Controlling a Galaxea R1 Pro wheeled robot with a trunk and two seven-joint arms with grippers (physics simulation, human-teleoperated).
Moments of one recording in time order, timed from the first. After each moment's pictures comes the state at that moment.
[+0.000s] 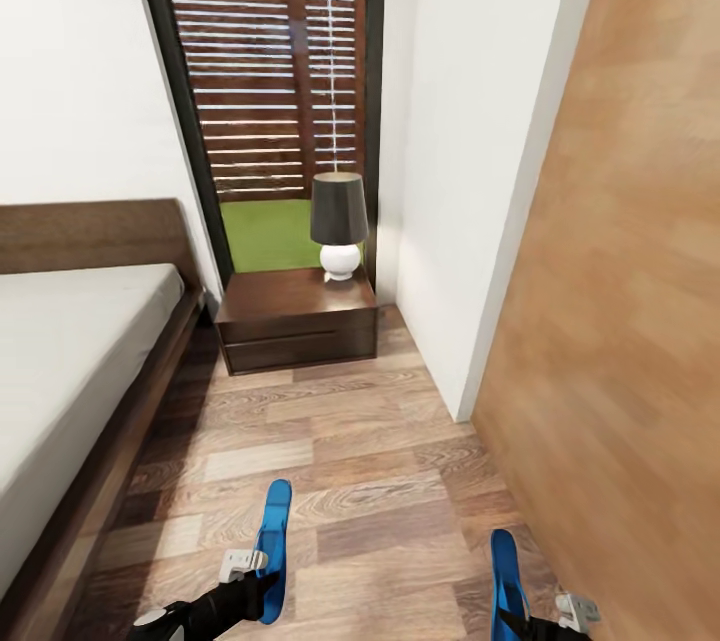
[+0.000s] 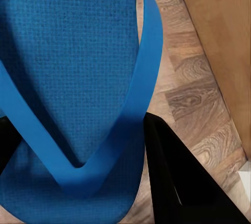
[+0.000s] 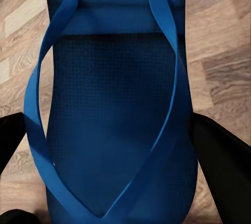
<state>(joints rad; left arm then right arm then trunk) -0.43 0.08 0.03 -0.30 0.16 -0.04 -0.69 -0.41 -0.26 -0.23 -0.11 -0.15 -0.07 0.81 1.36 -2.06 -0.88</state>
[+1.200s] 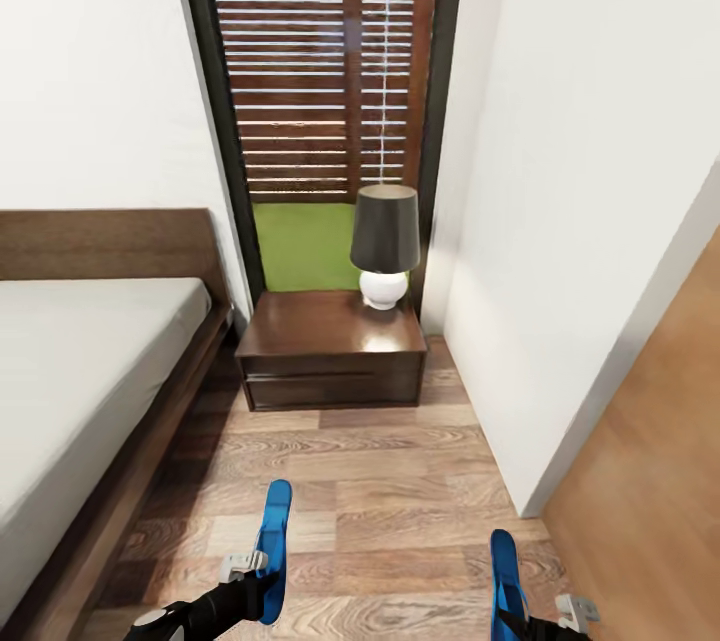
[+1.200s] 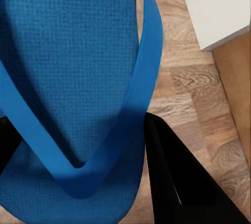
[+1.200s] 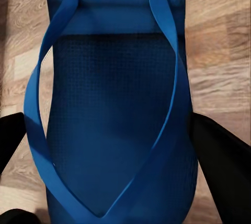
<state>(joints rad) -0.43 0.08 0.03 -0.30 0.16 -0.04 -0.69 -0.41 -0.26 -0.23 -0.11 -0.15 -0.07 0.81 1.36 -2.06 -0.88</state>
